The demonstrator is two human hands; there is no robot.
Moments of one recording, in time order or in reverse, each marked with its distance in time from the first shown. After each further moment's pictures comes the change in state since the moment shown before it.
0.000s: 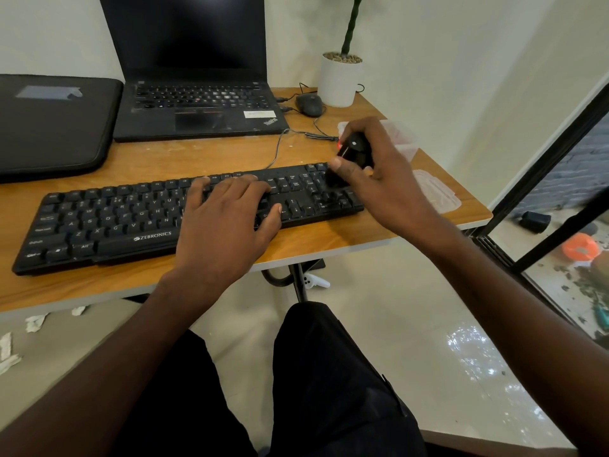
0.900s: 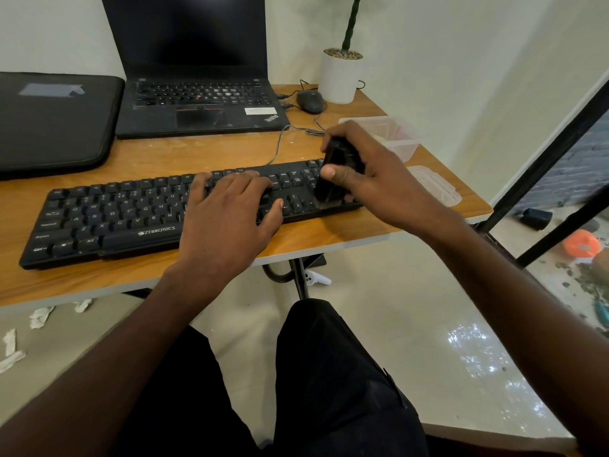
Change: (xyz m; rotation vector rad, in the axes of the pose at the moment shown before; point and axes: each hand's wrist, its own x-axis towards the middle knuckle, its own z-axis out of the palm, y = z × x) left_hand 0.000 0.000 0.001 0.001 0.002 0.002; right_hand -0.004 -0.019 -0.010 0.094 -0.209 0.061
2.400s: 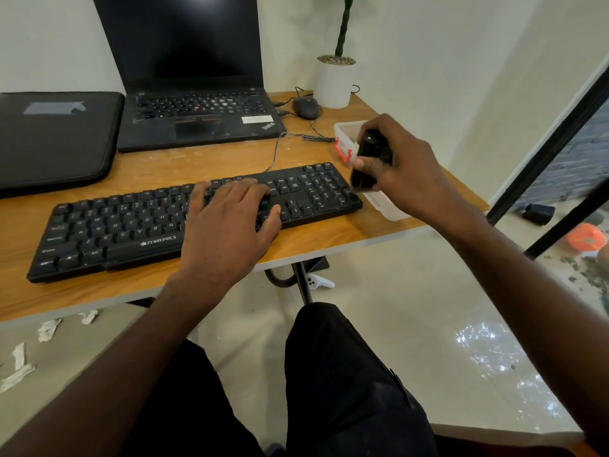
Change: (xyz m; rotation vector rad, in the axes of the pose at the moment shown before) left_hand 0.000 0.000 -0.002 0.011 -0.011 0.011; right_hand 0.000 0.018 -0.025 -0.154 0.205 0.126
